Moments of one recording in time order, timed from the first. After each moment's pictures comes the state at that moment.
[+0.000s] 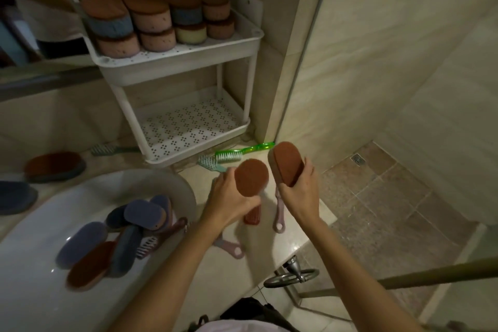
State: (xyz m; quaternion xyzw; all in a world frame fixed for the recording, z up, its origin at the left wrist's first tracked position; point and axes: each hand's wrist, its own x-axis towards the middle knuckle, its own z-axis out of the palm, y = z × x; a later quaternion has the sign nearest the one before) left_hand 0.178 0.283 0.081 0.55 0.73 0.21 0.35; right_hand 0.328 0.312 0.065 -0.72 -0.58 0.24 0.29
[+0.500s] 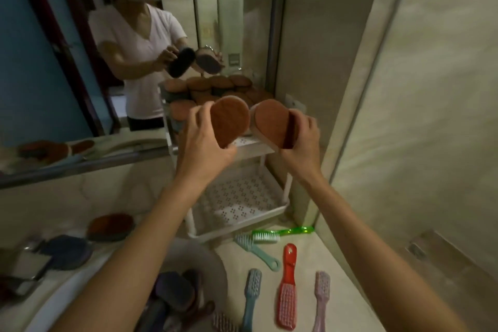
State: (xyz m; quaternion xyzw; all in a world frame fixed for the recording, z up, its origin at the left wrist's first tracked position) left_hand 0.067 0.356 0.262 0.56 0.72 0.40 -0.03; right_hand 0.222 0.440 0.235 -0.47 -0.73 0.17 0.46
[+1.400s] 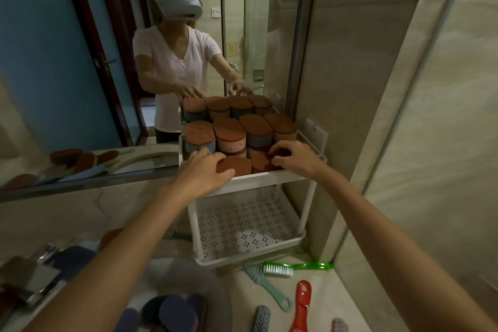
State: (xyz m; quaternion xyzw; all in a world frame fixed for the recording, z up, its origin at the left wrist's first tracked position) left_hand 0.024 0.394 0.253 0.57 0.81 0.13 0.06; right_hand 0.197 0.514 0.258 -0.42 -0.86 0.22 0.18
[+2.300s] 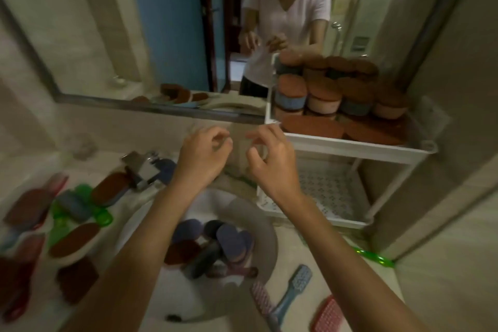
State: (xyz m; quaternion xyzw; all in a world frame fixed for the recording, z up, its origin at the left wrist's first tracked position) left_hand 0.001 0.259 0.222 0.31 0.85 0.42 0.02; right_hand 0.090 0.351 0.205 -0.16 -0.86 0.31 0.38
